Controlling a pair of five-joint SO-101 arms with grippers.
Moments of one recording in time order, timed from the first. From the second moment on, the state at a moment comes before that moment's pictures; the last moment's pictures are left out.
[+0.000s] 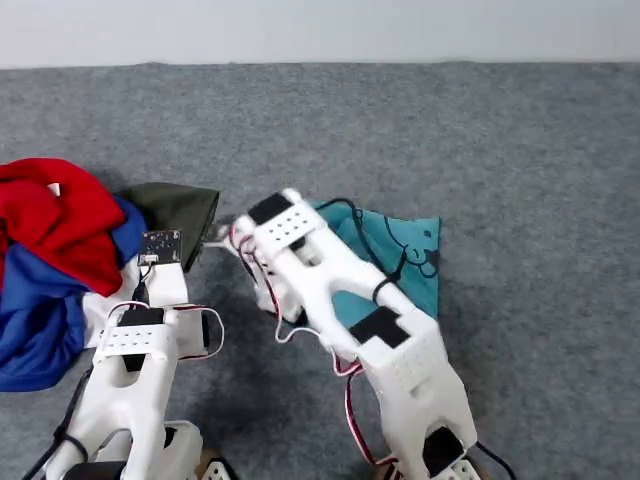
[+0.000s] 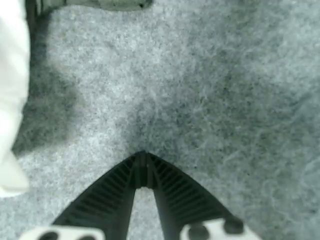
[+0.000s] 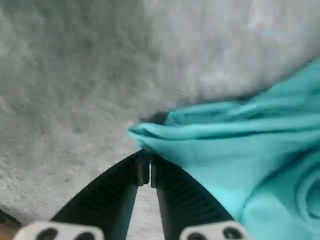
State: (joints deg) left arm -7.8 -27.3 72.0 48.3 11.6; right arm -40.1 36.0 -20.2 93.5 23.7
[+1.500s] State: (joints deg) left arm -7.8 -27.3 72.0 48.3 11.6; right arm -22.5 38.4 -35.6 100.5 26.4
